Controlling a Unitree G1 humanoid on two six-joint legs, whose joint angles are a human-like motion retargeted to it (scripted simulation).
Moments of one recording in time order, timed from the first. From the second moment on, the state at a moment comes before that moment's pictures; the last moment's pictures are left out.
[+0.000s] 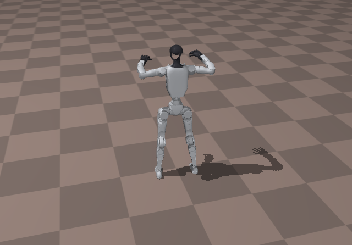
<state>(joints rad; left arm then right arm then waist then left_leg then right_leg) 0.68 1.46 0.94 -0.37 0.06 -0.31 0.06 0.86 -1.39 -1.24 -0.50 -0.04 -0.23 0.04 0.04 -0.03 0.07 0.09 0.03 -0.10 0.06 -0.17 -0.19 0.05 -0.18 -0.02 0.08 -0.05 0.25</state>
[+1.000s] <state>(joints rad) 0.76 1.45 1.02 -0.38 0.06 -0.30 0.05 0.80 -1.40 -1.19 -0.49 -0.05 -0.23 0.04 0.03 -0.04 0.07 0.10 0.04 -0.10 0.06 -0.18 -0.19 0.07 -0.18 -0.03 0.08 -0.06 0.24</state>
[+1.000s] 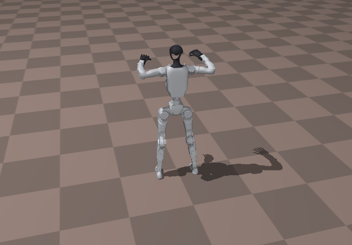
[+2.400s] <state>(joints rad) -0.09 0.14 0.01 1.35 -0.48 -0.15 0.16 0.05 -0.25 0.13 1.15 0.38 -0.12 -0.22 0.09 -0.03 0.16 0.15 0.04 -0.09 0.05 -0.19 -0.17 0.11 -0.18 -0.01 0.10 -0.09 0.20</state>
